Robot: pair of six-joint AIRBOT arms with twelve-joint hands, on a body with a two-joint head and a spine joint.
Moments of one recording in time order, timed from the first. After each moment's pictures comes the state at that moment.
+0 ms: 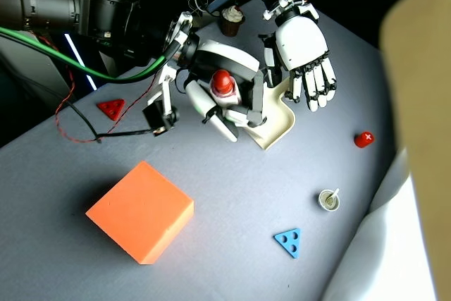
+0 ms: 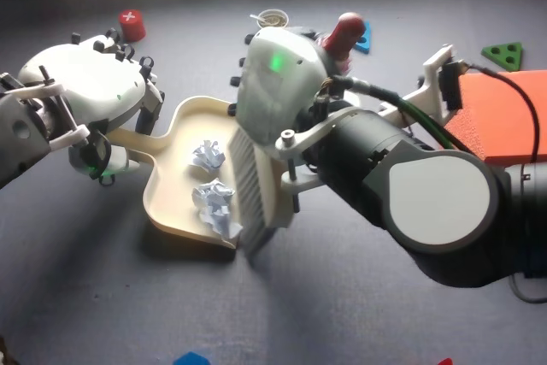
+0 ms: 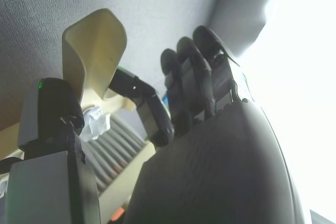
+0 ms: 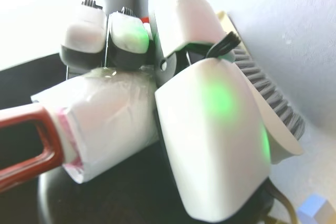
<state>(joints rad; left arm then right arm) 0.71 -1.06 1.16 -0.83 -0.48 1.88 -0.14 -1.49 1.02 -1.94 -0.75 -0.20</state>
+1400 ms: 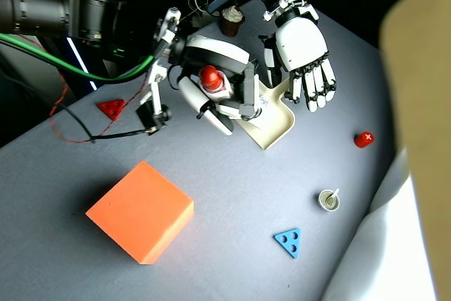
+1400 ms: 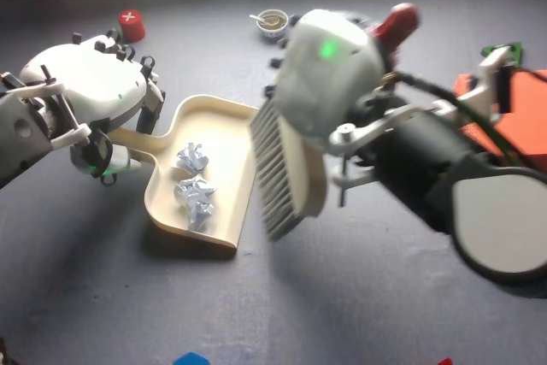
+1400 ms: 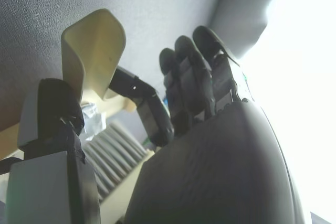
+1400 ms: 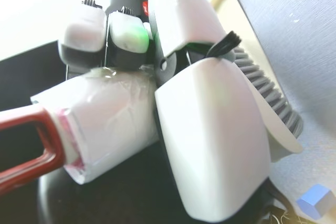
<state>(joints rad) 0.71 -1.07 1.17 -0.84 -0.48 1.88 -0.18 -1.34 0.91 -2.11 -0.83 -0.02</state>
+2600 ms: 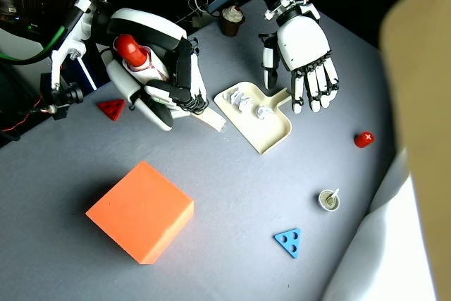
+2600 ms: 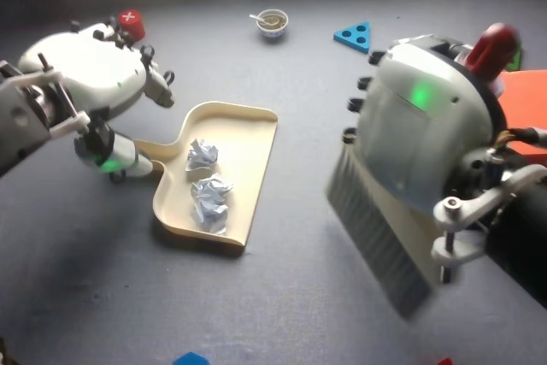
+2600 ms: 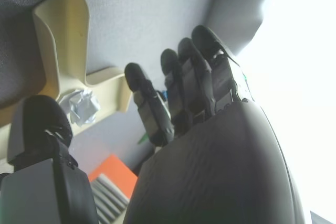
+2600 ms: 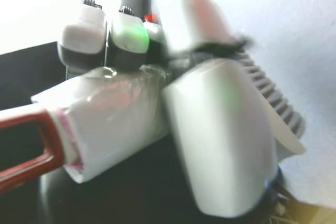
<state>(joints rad) 0.67 -1.05 1.17 -0.85 -0.48 1.89 -0.25 -1.12 0.60 -2.03 -0.94 -0.20</state>
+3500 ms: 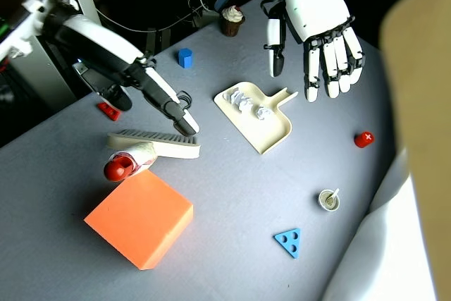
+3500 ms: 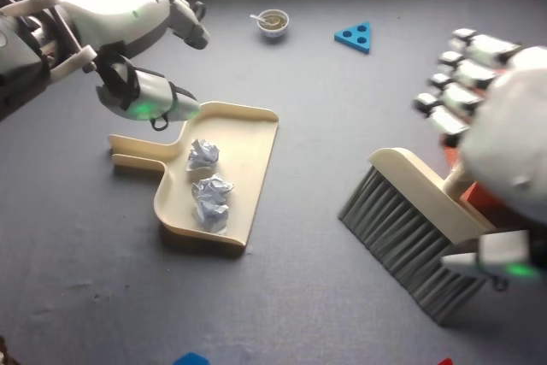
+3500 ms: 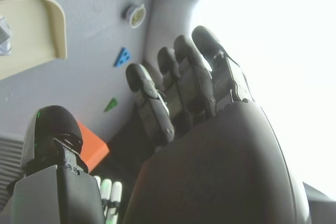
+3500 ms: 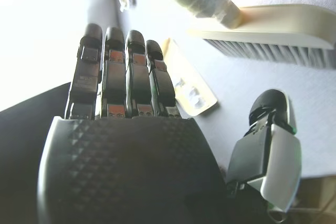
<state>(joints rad) 0.45 -0.96 1.00 -1.01 -0.42 2.08 -0.25 -0.81 0.44 -1.90 -0.83 0.03</state>
